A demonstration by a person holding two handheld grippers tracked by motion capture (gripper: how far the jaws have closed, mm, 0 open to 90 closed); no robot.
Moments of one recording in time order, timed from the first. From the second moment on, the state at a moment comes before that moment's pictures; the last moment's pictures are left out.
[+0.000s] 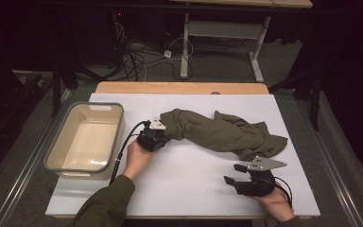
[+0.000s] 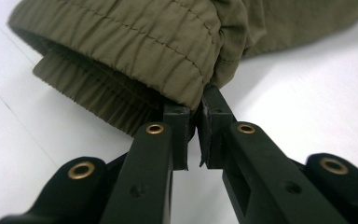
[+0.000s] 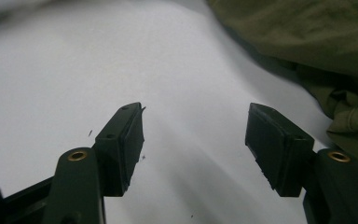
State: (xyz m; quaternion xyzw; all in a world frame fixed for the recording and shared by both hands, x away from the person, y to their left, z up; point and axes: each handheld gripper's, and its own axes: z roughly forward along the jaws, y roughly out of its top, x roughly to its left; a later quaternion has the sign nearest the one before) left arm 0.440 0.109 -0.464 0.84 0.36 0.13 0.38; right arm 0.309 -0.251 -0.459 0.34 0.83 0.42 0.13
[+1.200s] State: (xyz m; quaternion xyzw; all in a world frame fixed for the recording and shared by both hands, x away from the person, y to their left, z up) left arm 0.348 0.147 -0.463 0.85 0.35 0.05 0.38; right arm 0.414 -0.267 -0.404 0.38 0.81 0.41 0.17
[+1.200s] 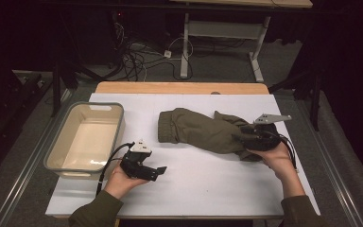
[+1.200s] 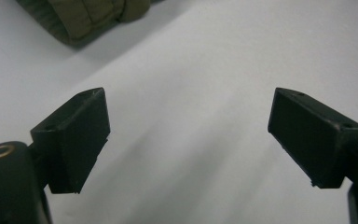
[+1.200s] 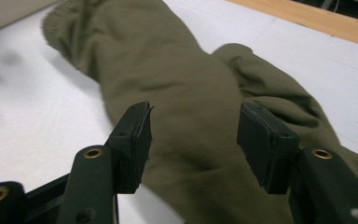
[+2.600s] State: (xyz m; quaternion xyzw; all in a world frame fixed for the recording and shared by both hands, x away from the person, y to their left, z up) left arm 0.337 0.156 -0.468 0.84 0.34 0.03 0.42; right arm 0.420 -0.259 -0.415 0.37 0.83 0.38 0.16
